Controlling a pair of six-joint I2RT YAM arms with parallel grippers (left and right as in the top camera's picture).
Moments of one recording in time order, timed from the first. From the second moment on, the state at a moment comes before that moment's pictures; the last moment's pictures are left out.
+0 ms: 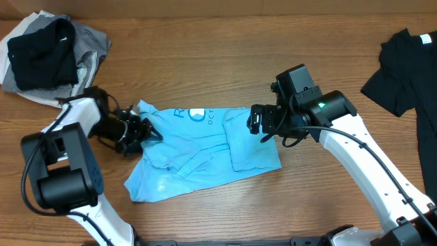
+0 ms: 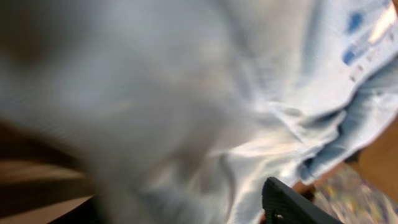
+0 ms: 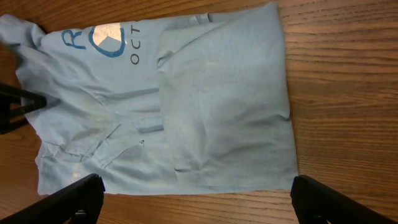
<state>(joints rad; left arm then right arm) 0.24 2.01 1.18 -0.98 0.61 -0.03 0.40 1.50 1.26 -0.98 -0.22 0.47</state>
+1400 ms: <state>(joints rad) 0.08 2.18 1.88 -1.61 0.08 -0.26 0.40 1.63 1.17 -0.77 -0.25 0.47</state>
